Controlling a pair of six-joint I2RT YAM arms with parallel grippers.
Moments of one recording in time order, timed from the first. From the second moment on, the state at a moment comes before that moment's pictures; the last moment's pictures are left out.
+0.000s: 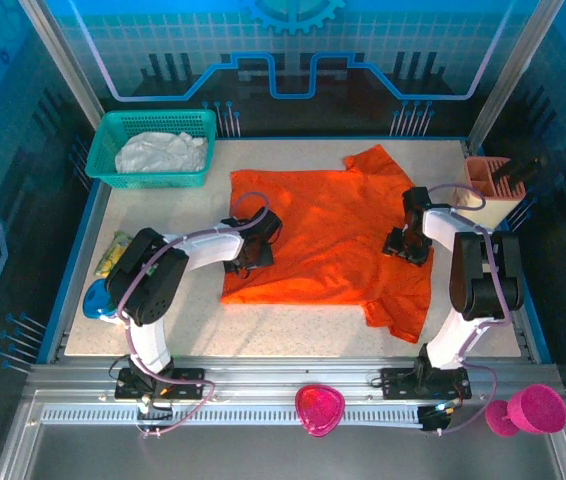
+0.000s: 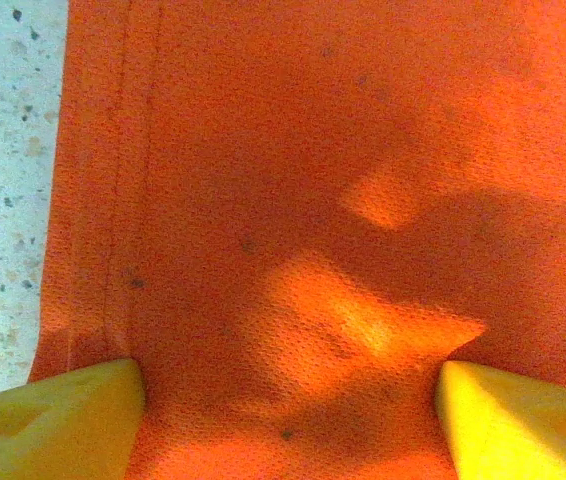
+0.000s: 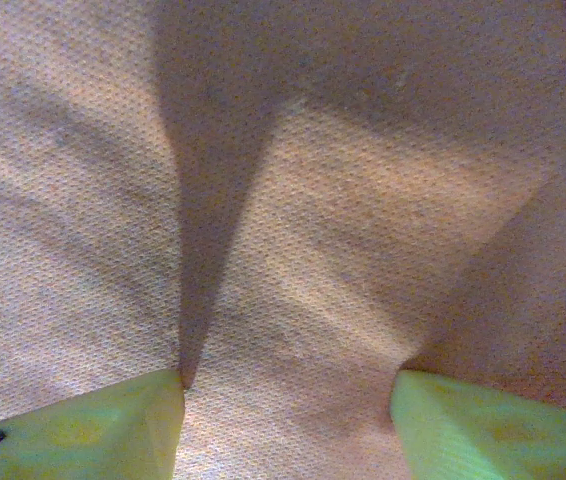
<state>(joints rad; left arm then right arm) -0.58 1.85 1.11 -0.60 -0.25 -0.85 0.01 1.75 1.04 -0.70 -0.01 0.43</state>
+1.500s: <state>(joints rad) -0.24 2.57 2.42 -1.00 -0.26 -0.40 0.06 1.55 1.04 -0.77 -0.09 0.32</state>
